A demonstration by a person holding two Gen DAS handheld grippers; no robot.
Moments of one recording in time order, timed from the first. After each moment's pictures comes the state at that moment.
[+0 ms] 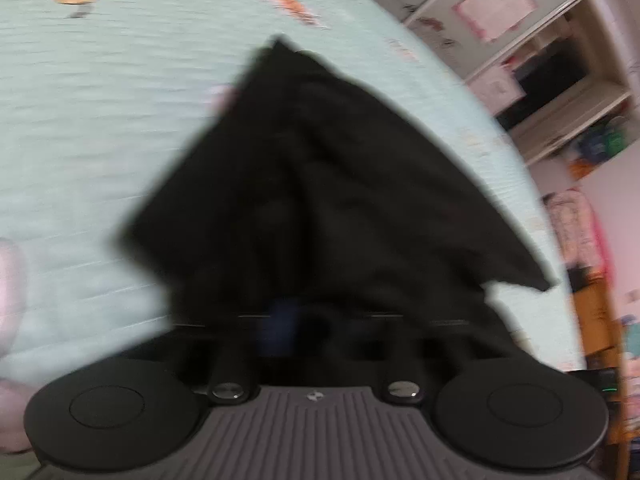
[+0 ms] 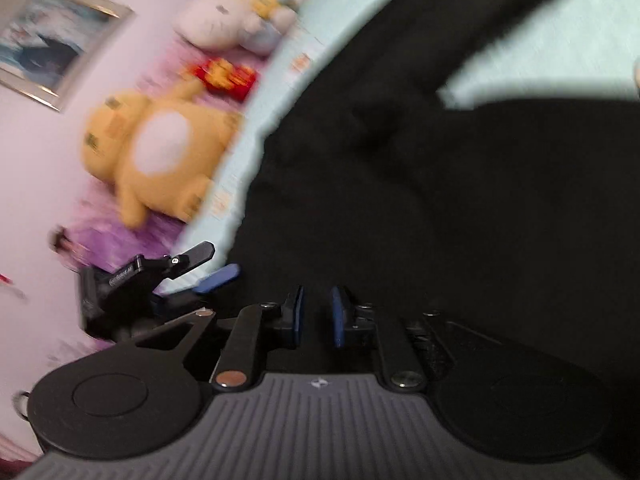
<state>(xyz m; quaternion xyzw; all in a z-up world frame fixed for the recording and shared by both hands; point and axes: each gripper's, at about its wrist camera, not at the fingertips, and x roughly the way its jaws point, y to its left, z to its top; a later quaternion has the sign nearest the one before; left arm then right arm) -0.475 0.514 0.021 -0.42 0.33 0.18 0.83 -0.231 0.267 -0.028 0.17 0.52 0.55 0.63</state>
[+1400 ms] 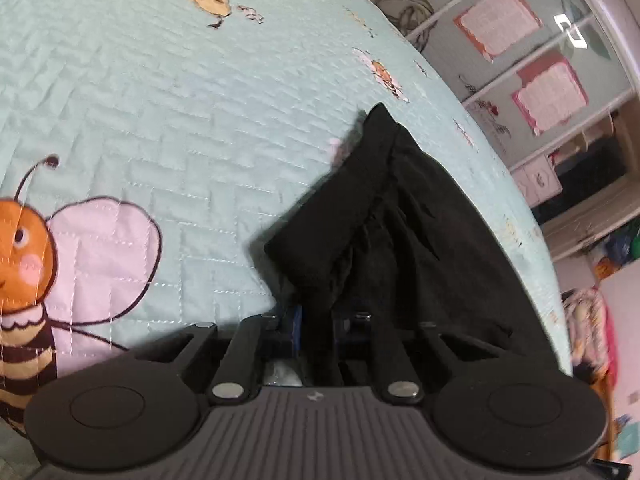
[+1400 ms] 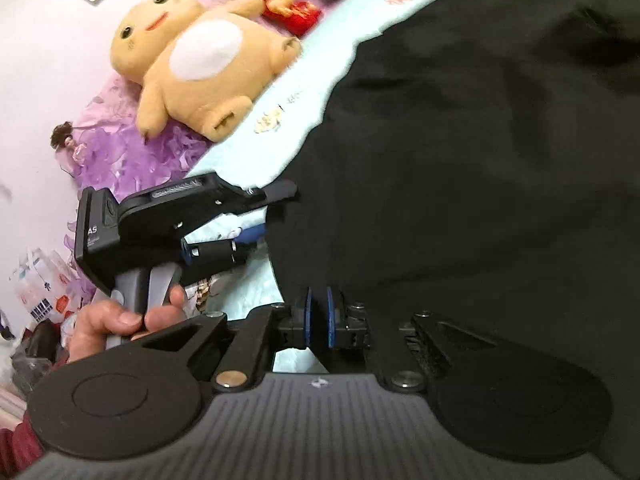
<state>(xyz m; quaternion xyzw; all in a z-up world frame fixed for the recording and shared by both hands) -0.516 0.521 0.011 -0.45 0.25 0.28 0.81 -0.345 0.347 -0.010 0.07 0.51 0.63 0.58</state>
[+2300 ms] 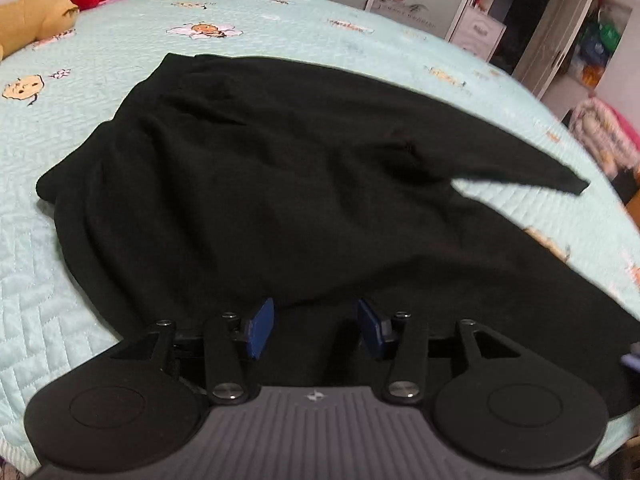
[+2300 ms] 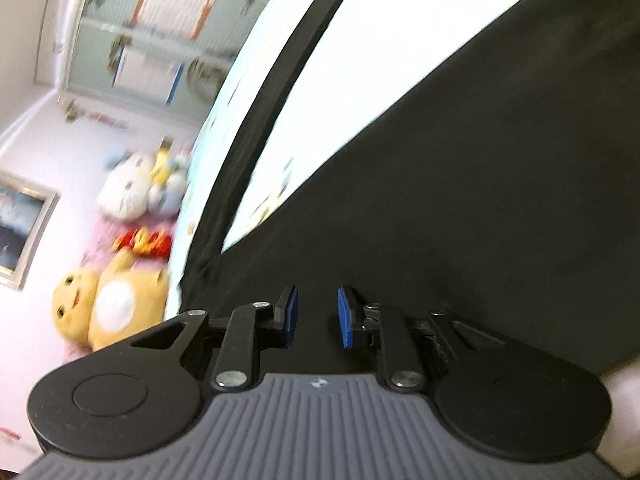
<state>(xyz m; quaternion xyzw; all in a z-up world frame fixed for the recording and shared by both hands) -0.430 0.358 0.032 -0.21 0.37 0.22 0.88 -0.231 -0.110 -0.016 0.37 0.49 0.31 0.73</state>
